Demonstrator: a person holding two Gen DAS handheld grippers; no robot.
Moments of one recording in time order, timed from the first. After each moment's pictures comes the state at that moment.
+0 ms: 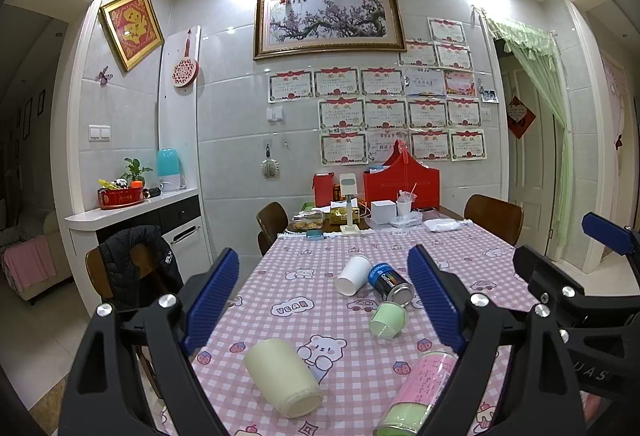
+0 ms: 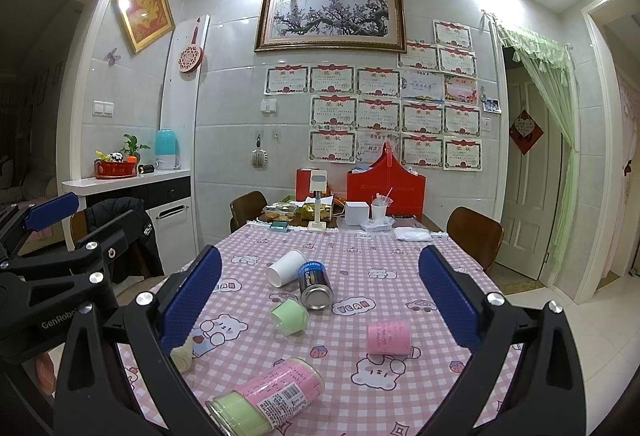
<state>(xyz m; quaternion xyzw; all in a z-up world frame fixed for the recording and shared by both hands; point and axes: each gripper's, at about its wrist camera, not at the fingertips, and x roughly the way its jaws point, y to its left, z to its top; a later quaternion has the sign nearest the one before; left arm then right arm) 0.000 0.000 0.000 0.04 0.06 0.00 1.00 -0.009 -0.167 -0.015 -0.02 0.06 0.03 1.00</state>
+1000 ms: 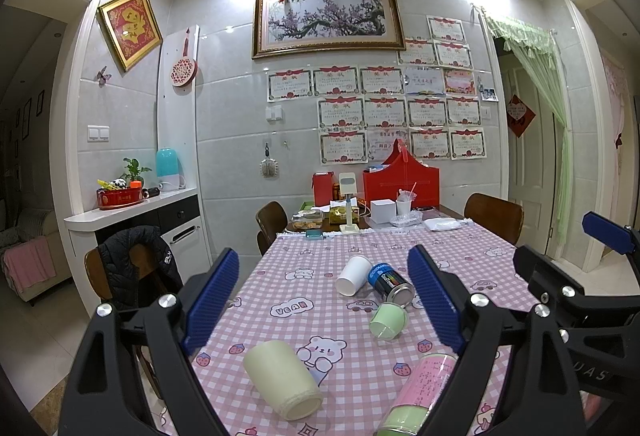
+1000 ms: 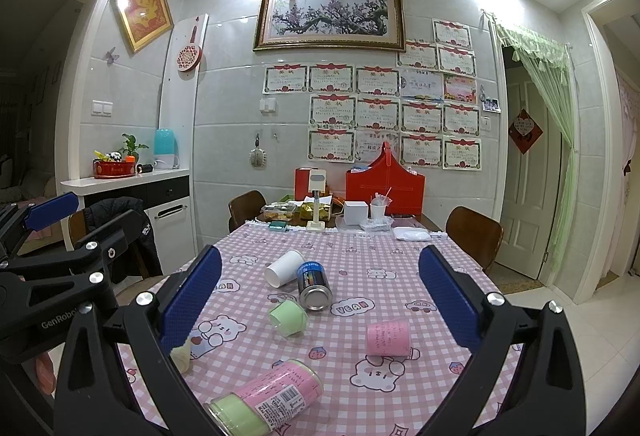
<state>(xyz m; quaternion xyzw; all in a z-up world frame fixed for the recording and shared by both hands) 0.007 0.000 -0.008 0.04 0.06 0.00 1.00 -0.003 -0.167 -0.018 -0.02 0.06 0.03 1.00</state>
